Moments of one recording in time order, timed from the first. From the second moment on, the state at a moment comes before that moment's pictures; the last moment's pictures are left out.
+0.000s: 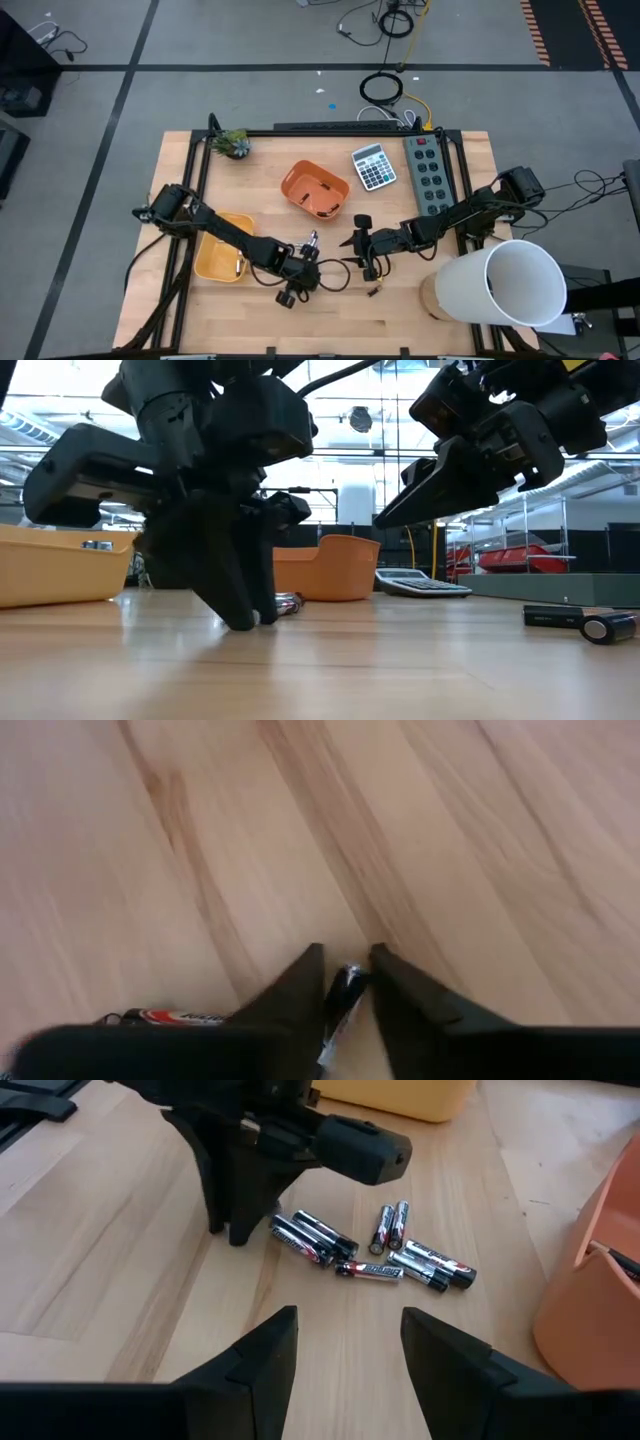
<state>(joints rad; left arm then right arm) -0.36 1.97 1.11 -0.26 0.04 0.12 0.28 1.60 0.64 0.42 0.18 0.04</state>
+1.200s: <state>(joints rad) -0.35 1.75 1.16 -1.30 -0.03 -0.43 0.29 1.60 0.64 0.40 0.18 0.07</state>
